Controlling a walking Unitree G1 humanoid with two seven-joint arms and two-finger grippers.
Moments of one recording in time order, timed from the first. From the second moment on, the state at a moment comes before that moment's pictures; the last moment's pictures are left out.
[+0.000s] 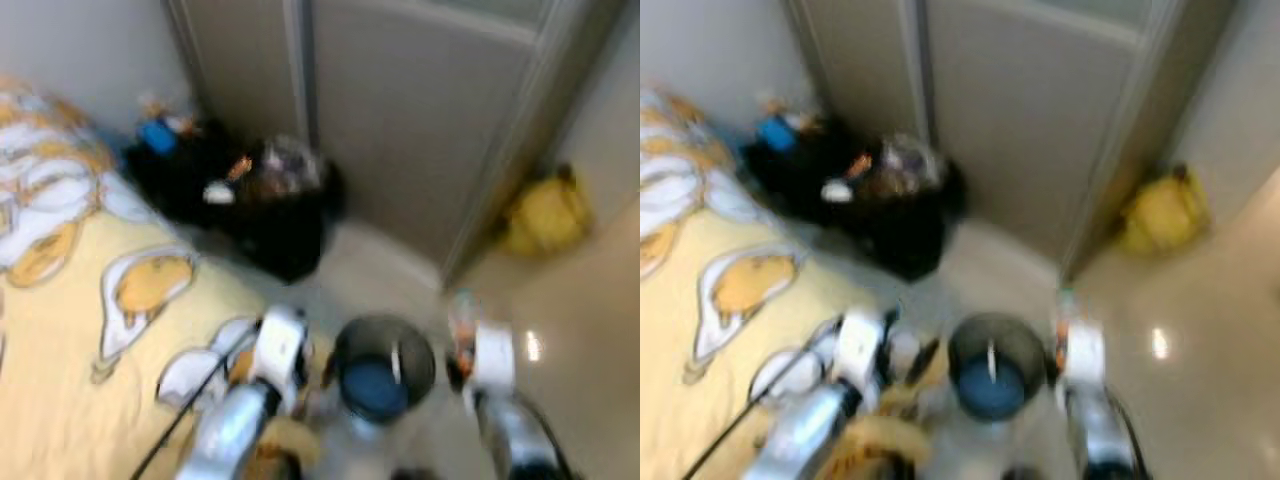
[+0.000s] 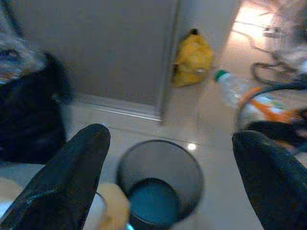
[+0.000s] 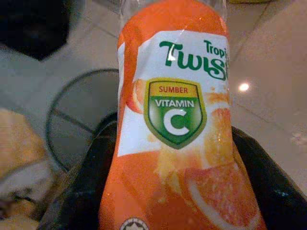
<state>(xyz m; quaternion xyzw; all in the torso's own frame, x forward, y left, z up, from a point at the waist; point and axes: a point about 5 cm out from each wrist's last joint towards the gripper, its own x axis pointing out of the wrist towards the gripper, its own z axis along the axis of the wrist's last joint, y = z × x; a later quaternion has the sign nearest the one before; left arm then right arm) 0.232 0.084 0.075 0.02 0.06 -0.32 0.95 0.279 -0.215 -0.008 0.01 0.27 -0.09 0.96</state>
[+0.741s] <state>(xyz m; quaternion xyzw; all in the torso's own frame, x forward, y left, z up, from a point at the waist) 0.180 0.113 0.095 0.03 0.12 -0.30 0.94 0.338 -0.211 0.050 -0.06 0.20 -0.07 0.98</state>
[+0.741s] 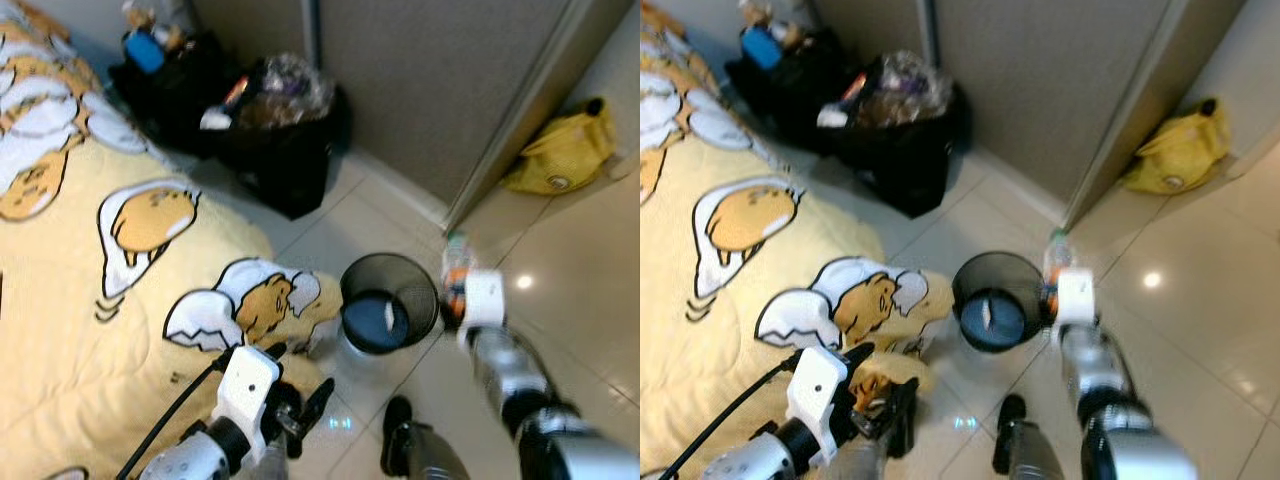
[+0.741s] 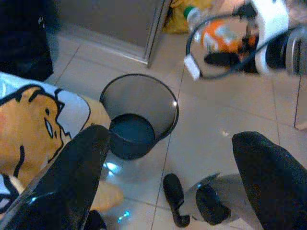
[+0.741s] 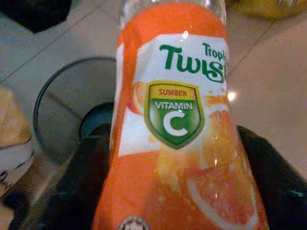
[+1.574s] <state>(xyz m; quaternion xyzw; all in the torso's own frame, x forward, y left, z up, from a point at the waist) 0.235 0.111 0.090 0.00 0.11 -0.25 0.96 0.297 -0.182 0.046 0.00 0.06 -0.06 1.00</state>
